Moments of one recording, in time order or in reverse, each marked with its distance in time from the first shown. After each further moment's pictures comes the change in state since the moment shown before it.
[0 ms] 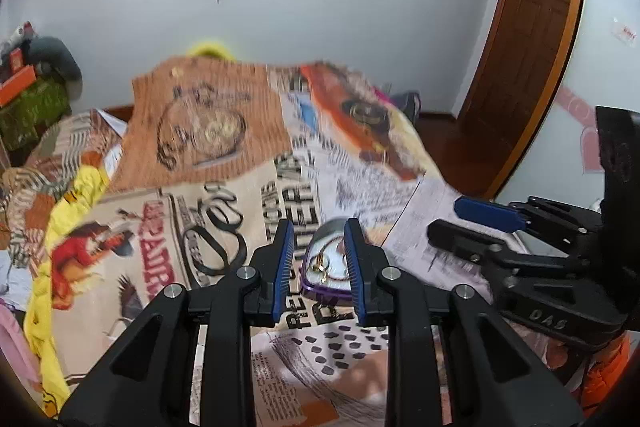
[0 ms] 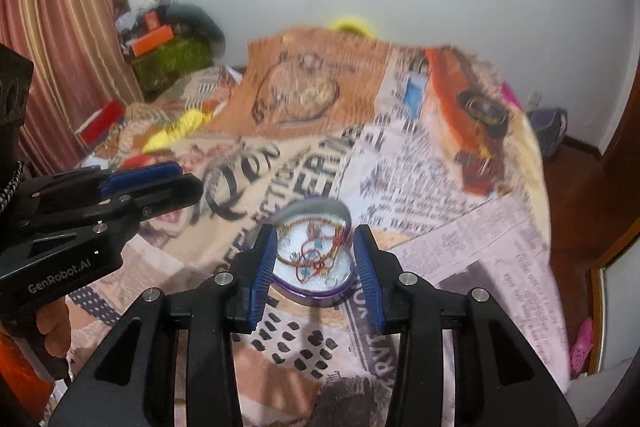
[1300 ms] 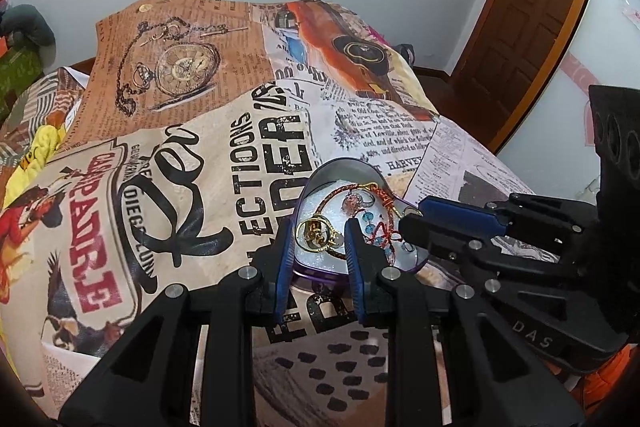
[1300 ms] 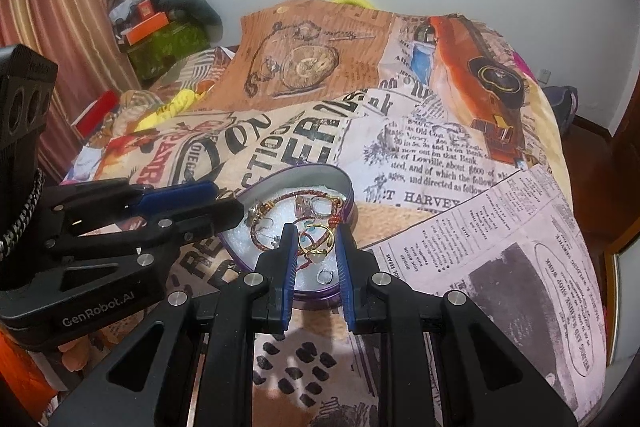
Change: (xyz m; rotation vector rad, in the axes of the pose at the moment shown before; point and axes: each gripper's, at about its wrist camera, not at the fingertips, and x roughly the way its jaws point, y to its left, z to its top) left arm 0.112 0.010 -0.040 -0.010 0.206 -0.065; right arm 0.060 -0.013 -0.023 0.033 0.091 0.037
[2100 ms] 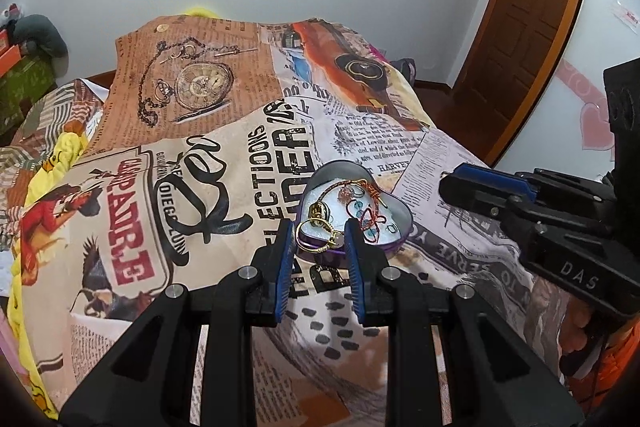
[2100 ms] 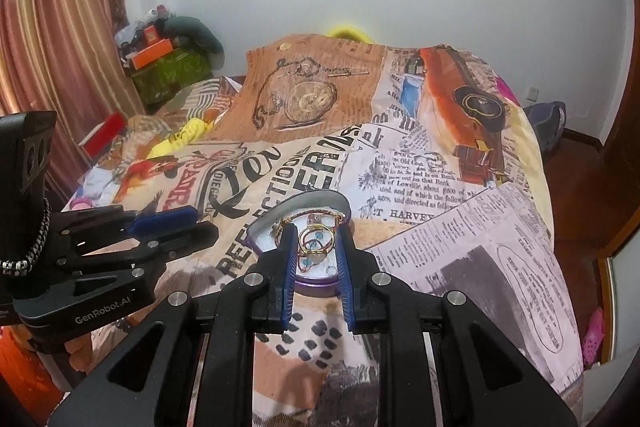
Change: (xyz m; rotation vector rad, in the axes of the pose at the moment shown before) left arm -0.051 -0.006 -0.013 0.009 -0.062 0.028; right arm -0.054 0.010 0.002 0.013 -0.102 -0.015
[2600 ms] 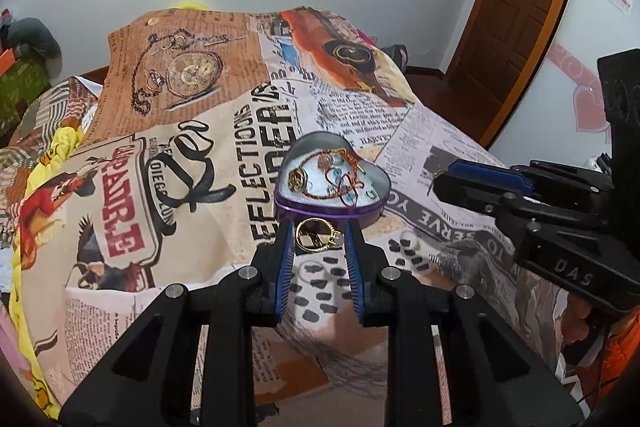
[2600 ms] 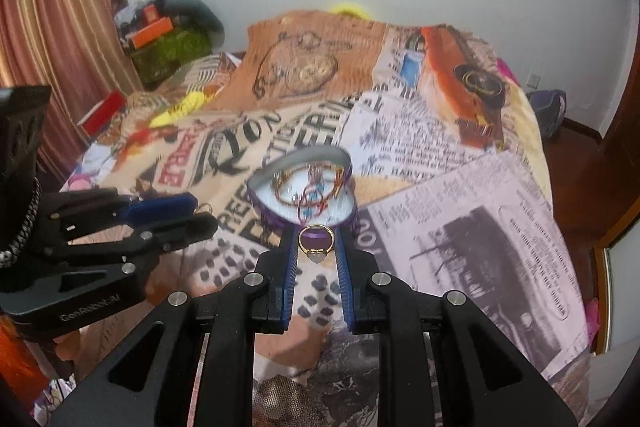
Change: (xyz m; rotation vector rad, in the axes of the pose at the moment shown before) left arm -0.014 -0.016 -0.020 0.027 0.034 -0.012; right arm -0.007 0.003 -0.020 -0.012 0.059 -0.011
